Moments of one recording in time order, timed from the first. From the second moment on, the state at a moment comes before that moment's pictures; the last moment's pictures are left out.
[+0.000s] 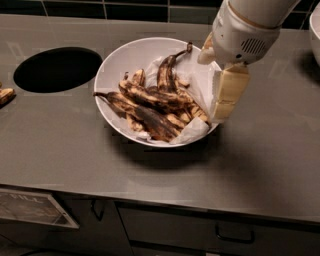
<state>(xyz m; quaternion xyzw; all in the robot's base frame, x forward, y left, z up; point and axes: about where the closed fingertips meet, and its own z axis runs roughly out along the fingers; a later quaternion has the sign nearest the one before) 0.488 -0.098 0.964 -0.72 0.68 0.01 0.14</state>
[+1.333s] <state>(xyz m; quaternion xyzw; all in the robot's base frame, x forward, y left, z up) 0.496 -0.060 0.950 -0.75 0.65 0.03 0.13</state>
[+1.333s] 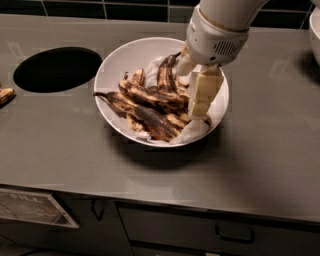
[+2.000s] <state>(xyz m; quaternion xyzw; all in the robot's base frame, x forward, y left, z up) 0.500 -0.050 0.940 -0.75 0.64 0.04 0.12</state>
